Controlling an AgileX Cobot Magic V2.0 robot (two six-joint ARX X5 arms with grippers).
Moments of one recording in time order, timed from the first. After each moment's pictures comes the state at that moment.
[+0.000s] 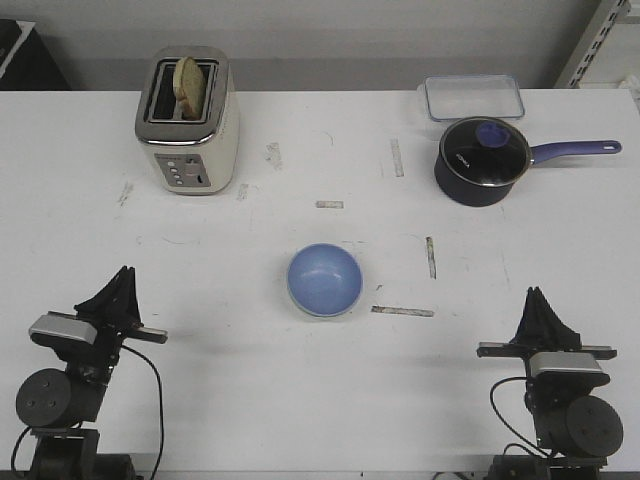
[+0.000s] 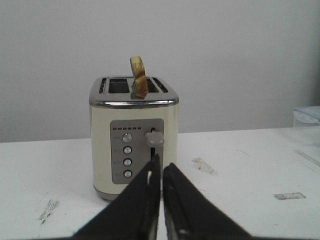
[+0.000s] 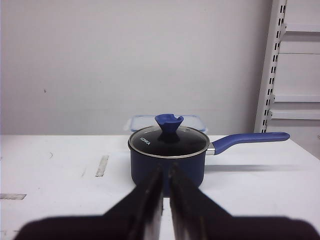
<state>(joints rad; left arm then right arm) -0.02 0.40 0.34 0.33 0.14 -0.04 -0.02 0.19 0.34 -0.06 0.00 0.00</state>
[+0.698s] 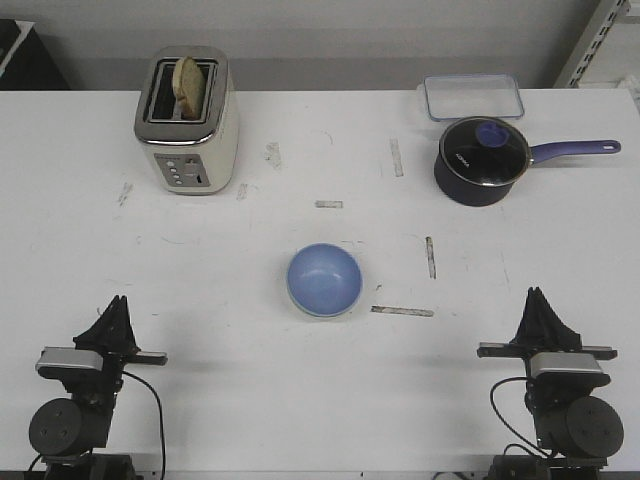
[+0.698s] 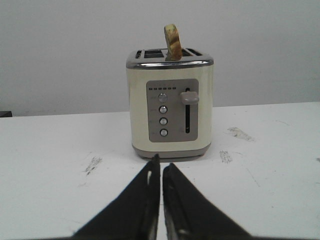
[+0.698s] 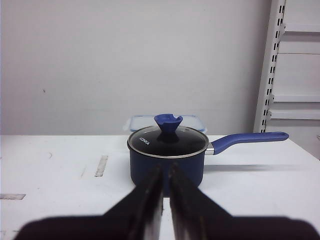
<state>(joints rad) -0.04 0.10 0.18 0.14 -0.02 0.04 -0.02 0.19 0.34 -0.06 0.00 0.00</state>
